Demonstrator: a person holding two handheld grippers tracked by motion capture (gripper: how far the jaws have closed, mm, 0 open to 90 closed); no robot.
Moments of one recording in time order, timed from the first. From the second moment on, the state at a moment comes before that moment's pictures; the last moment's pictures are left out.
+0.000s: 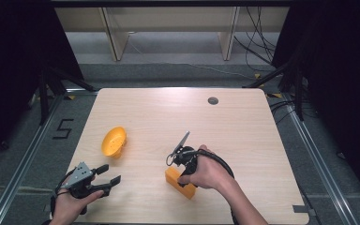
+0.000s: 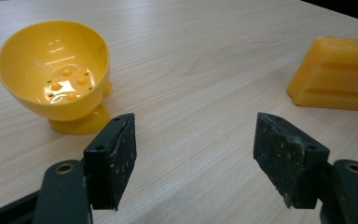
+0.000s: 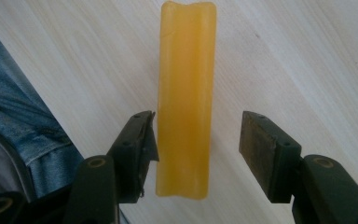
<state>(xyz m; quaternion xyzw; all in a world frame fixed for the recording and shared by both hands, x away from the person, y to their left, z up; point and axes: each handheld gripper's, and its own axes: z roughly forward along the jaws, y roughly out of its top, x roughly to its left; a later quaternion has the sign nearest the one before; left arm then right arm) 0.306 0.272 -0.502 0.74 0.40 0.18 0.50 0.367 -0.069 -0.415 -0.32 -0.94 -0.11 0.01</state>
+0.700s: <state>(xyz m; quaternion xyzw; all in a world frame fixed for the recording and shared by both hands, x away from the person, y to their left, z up) 0.306 0.272 -0.503 0.74 0.40 0.18 0.51 0.371 -0.052 -0.443 -0.27 -0.96 -0.06 0.01</state>
